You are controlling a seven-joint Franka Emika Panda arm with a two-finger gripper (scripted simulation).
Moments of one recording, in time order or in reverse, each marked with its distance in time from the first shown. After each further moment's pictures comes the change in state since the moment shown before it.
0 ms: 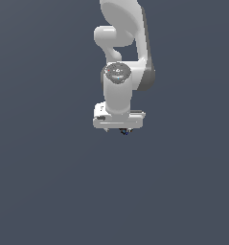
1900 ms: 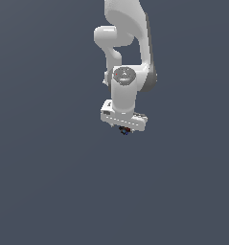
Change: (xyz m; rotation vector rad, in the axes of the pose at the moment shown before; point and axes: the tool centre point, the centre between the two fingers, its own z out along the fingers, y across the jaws) arm -0.030 -0.022 0.030 0.008 0.007 0.322
